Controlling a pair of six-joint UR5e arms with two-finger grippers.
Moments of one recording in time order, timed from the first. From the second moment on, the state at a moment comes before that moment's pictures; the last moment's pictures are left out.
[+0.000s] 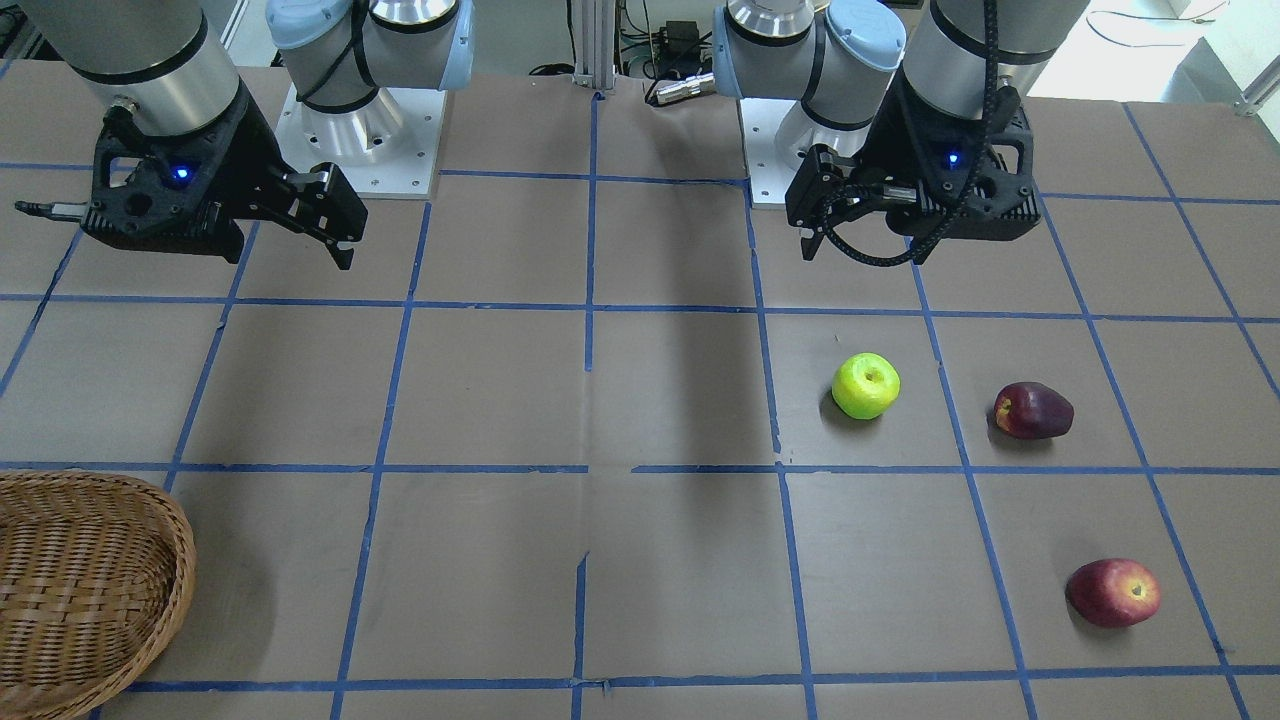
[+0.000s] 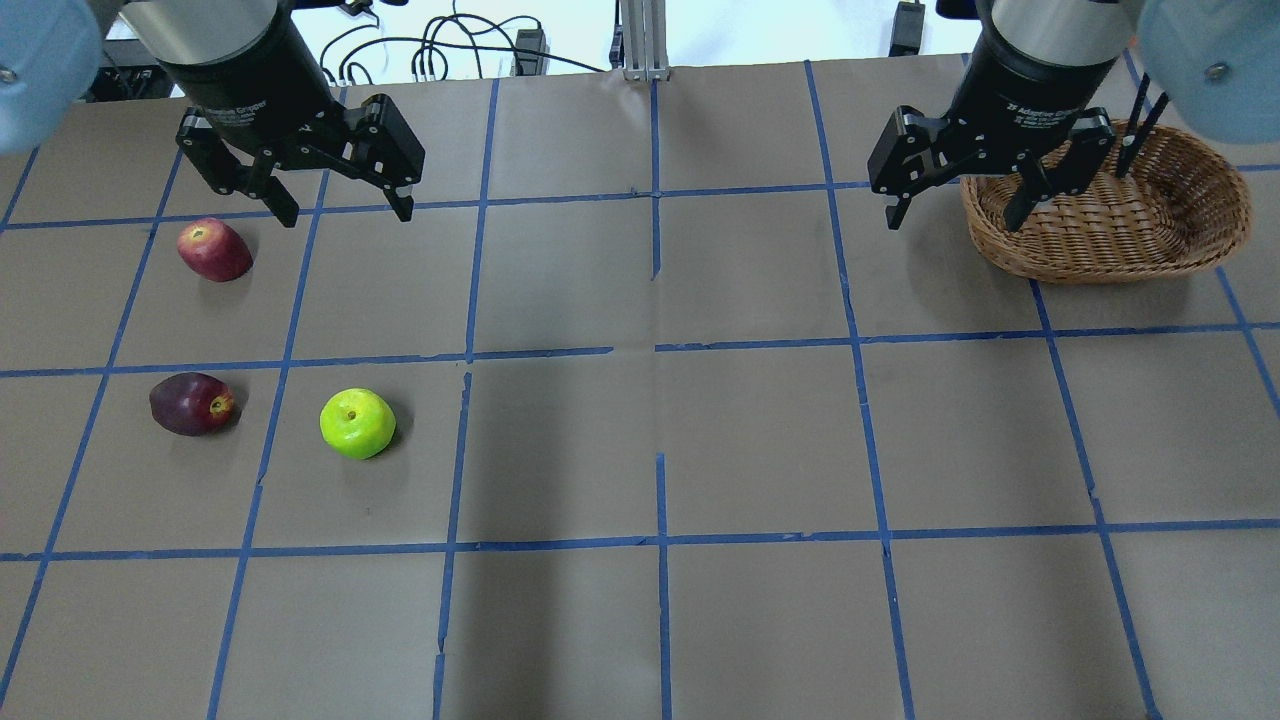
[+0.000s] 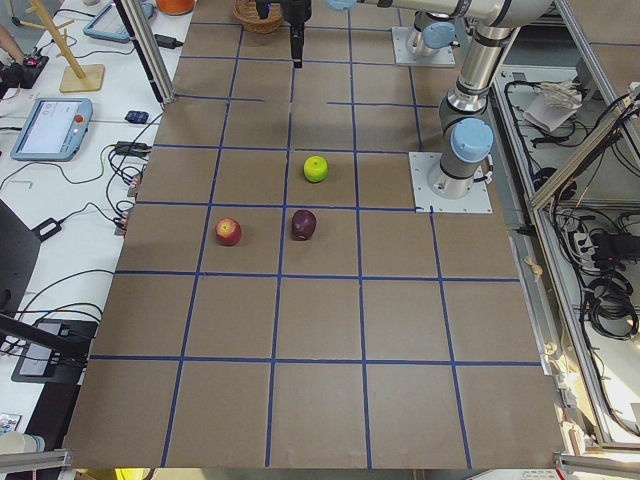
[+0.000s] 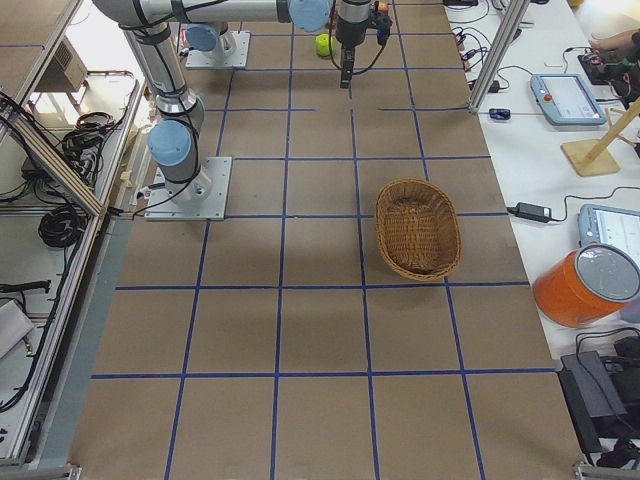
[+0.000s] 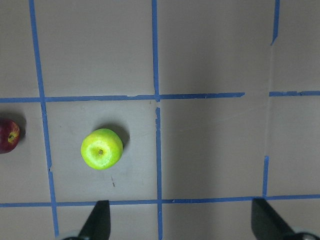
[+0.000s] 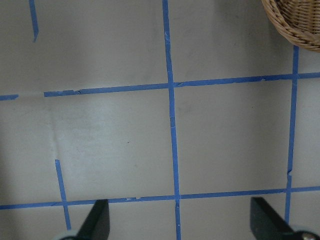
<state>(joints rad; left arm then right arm) -1.59 -1.63 -1.43 -1.68 1.56 -0.01 1.56 -1.53 1.51 -1.50 -1.55 0.05</state>
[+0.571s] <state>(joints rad) -1.58 -1.64 -1.44 -1.68 1.56 0.00 1.56 -1.53 1.52 -1.50 -1.55 0.05</state>
